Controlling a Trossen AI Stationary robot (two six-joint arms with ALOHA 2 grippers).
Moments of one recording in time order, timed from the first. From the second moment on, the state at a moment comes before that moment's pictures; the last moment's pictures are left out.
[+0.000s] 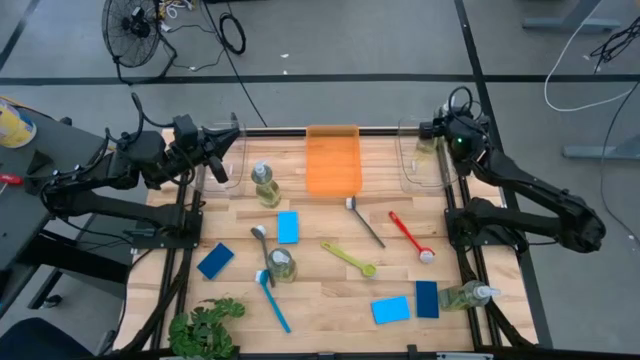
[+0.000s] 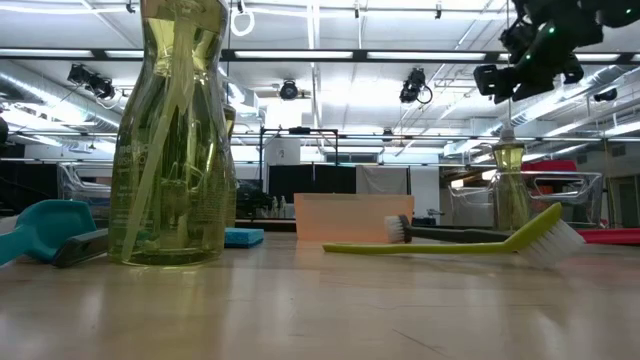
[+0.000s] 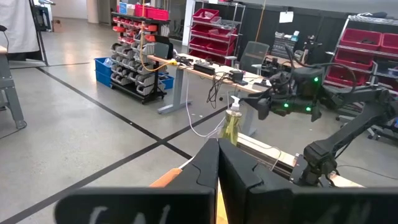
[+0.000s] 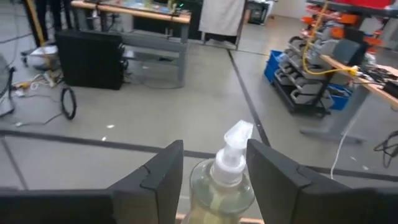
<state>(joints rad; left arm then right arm) 0.04 0.79 1.12 -0.37 -0.58 -0.20 -0.68 0.76 0.66 -0.22 0.85 0.09</state>
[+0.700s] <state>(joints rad) 0.04 0.79 1.12 -0.37 -0.58 -0.20 -0.52 0.70 0.69 -0.40 0.13 0.17</state>
